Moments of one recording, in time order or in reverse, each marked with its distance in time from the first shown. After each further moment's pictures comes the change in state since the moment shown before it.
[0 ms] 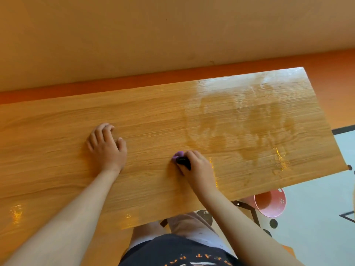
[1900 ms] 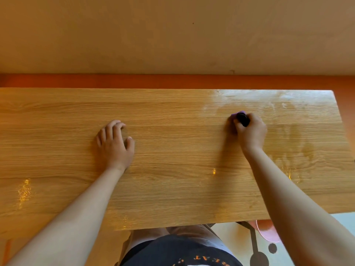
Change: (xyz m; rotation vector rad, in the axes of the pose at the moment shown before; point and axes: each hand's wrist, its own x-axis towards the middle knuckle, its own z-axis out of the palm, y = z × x) left_hand 0.001 0.003 -0.004 -0.002 -0.018 -0.018; right_hand 0.150 0.079 -0.073 -0.001 0.234 0.333
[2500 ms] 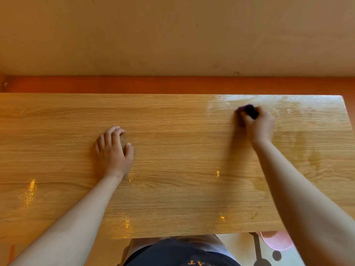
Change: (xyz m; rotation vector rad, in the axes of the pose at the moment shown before) left_hand 0.001 0.003 -0.001 0.036 -0.025 -0.009; right_hand 0.049 -0.003 0.000 0.052 -0.017 -0.007
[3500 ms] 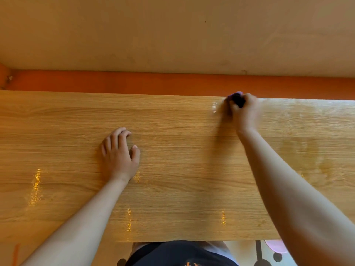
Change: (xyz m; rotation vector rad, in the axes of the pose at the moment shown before) left_hand 0.001 -0.002 0.001 0.017 -0.025 -0.012; right_hand 0.014 -0.059 0.043 -0.035 -0.002 -0.075
